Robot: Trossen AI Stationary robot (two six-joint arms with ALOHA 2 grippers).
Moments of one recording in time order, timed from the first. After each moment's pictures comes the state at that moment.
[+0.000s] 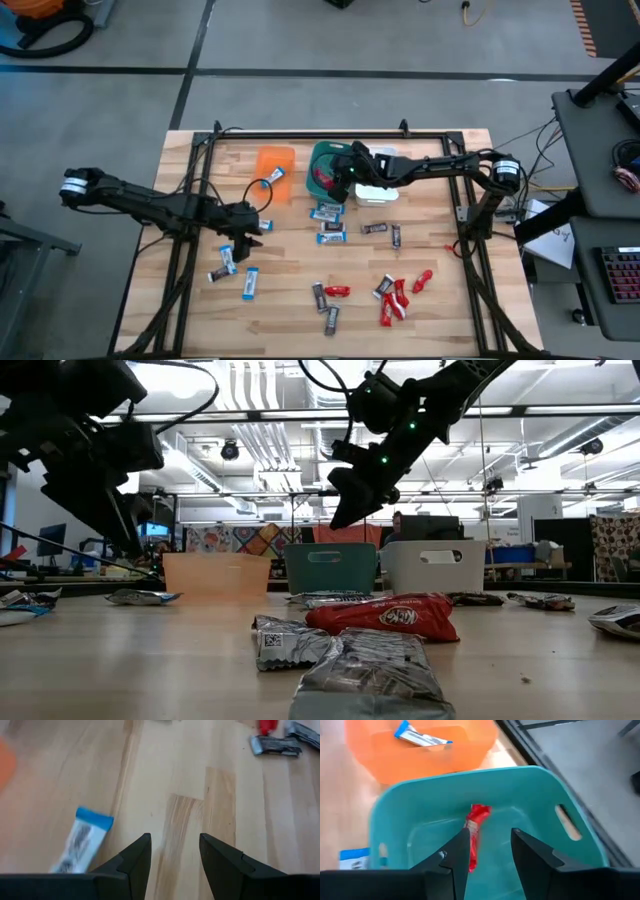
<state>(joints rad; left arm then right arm) -0.12 0.94 0.41 -0.36 0.04 -0.40 -0.27 1.75 1.14 -0.11 0.24 0.01</state>
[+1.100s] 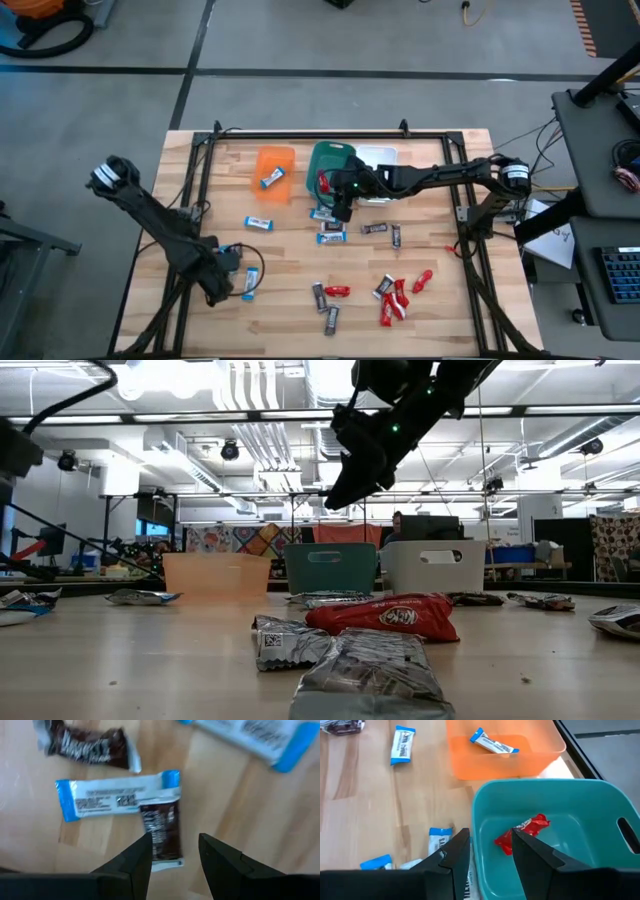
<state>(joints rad) -0.80 1.33 0.70 -0.92 -0.02 -1.11 -0.15 1.68 1.14 -0.18 0.16 0.00</state>
